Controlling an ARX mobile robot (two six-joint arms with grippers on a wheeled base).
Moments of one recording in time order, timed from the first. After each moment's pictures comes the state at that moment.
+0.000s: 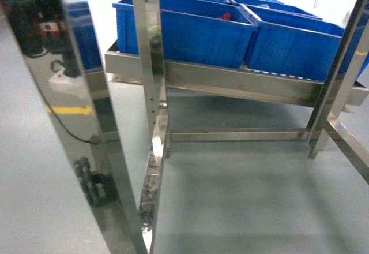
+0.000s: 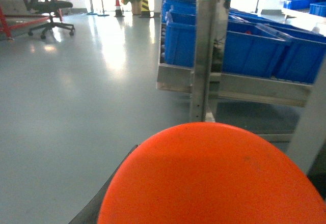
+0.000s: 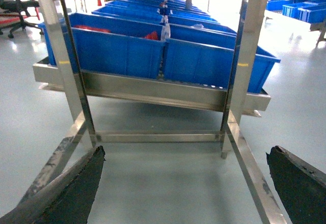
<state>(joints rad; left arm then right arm) 0.00 0.01 0.01 -0.01 0.00 0.00 0.00 0.00 0.01 0.00 0.00 0.00</state>
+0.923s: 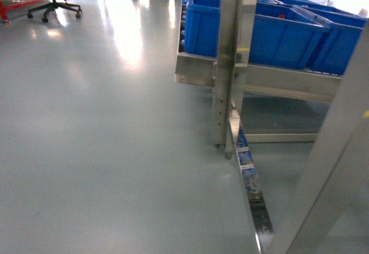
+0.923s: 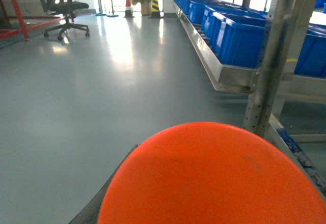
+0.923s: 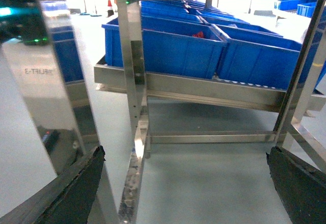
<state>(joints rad) 0.00 0.01 0.01 -0.01 0.00 0.00 0.00 0.00 0.01 -0.01 0.00 0.00</state>
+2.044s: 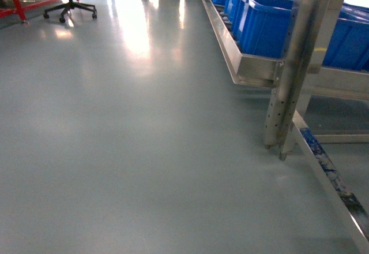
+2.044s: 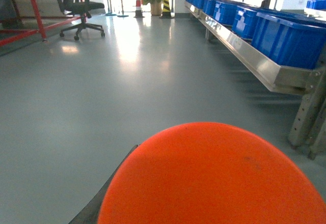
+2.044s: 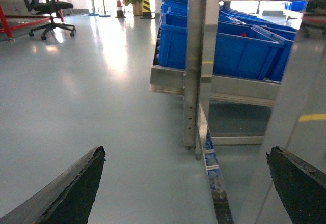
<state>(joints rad) 0.00 0.01 0.01 -0.01 0.00 0.00 0.00 0.00 0.01 -0.01 0.00 0.00</state>
